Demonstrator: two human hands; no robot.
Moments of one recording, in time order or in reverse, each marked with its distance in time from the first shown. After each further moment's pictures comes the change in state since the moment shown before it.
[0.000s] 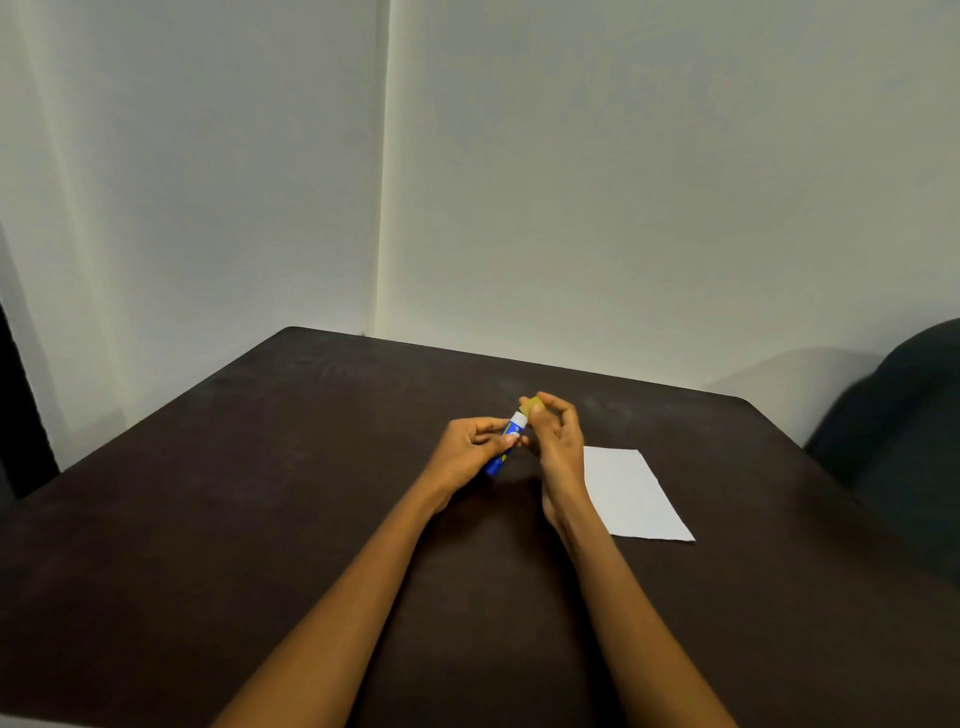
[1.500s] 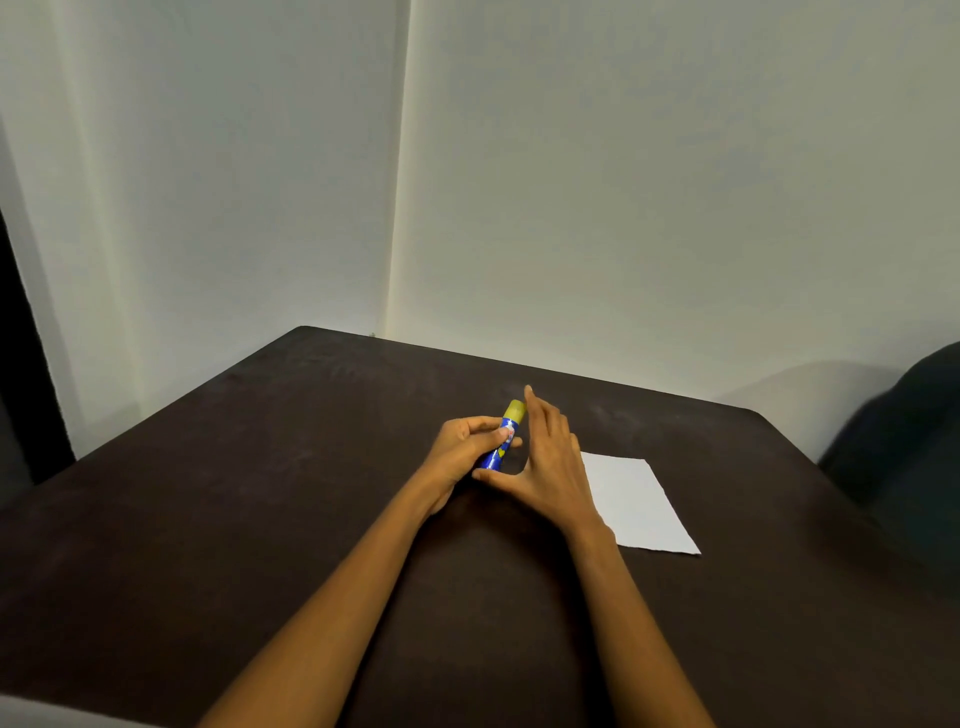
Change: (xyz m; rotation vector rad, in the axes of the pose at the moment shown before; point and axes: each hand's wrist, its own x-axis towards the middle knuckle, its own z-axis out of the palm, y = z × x) left_hand -0.003 0.007 -0.008 -0.179 0.029 -0.130; right_hand -0.001 0.002 -0.012 -1.182 -0.275 -0.492
